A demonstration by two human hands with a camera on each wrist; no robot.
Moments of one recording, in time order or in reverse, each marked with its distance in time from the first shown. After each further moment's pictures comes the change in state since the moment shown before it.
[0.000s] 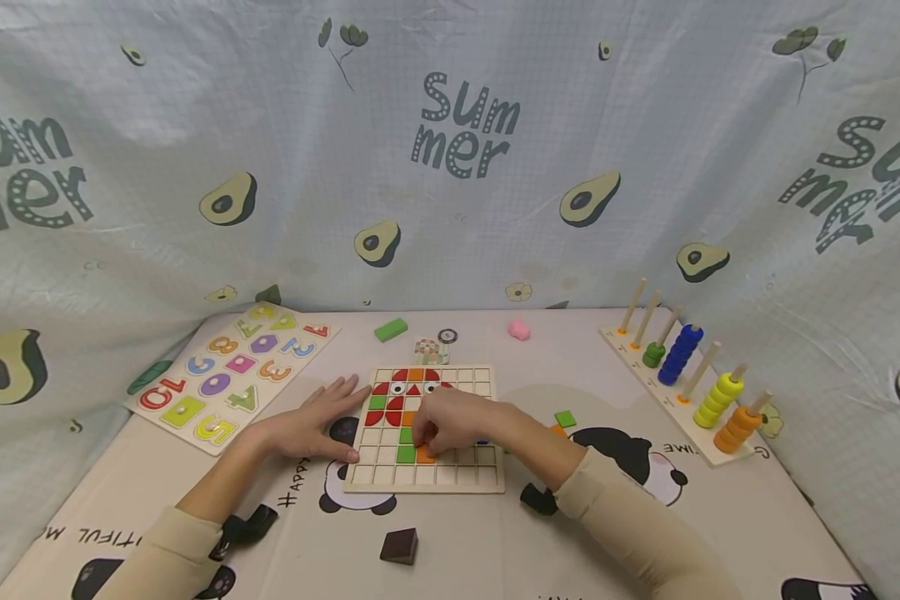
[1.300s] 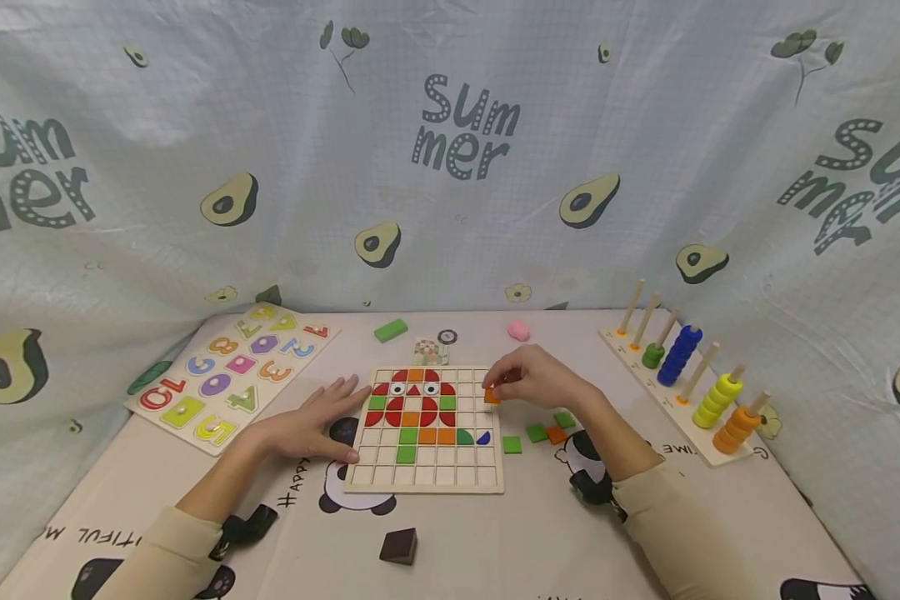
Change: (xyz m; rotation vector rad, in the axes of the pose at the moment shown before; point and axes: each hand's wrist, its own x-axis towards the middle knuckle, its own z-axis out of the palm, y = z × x) left_hand -0.003 0.003 0.000 -0.017 0.014 -0.005; right_hand -0.084 0.071 -0.037 0.301 0.335 0.149
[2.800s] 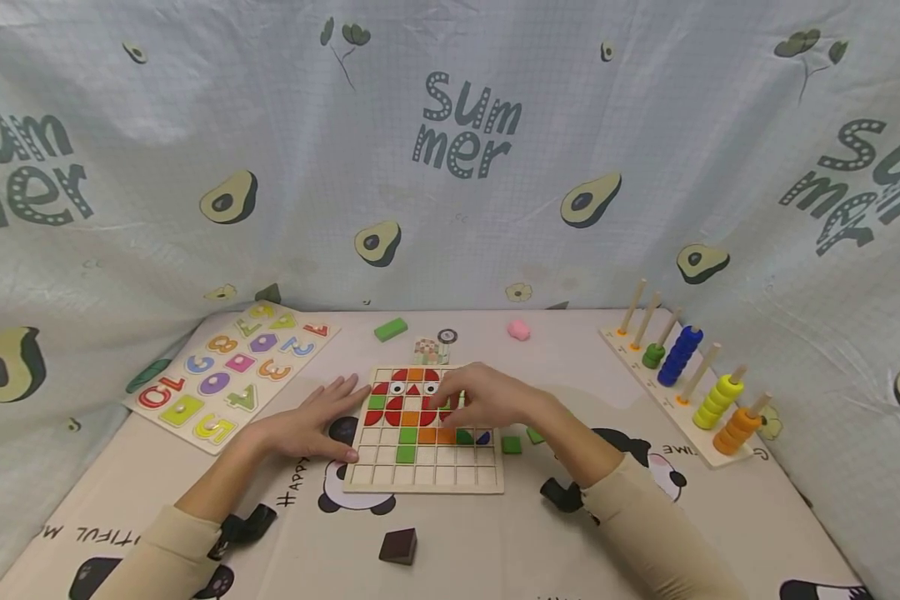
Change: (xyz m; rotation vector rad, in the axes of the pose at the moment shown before) left_hand 0.002 -0.001 0.000 0.002 0.000 0.009; right_hand 0.031 -0.047 0.041 -0.119 -0.187 -0.150
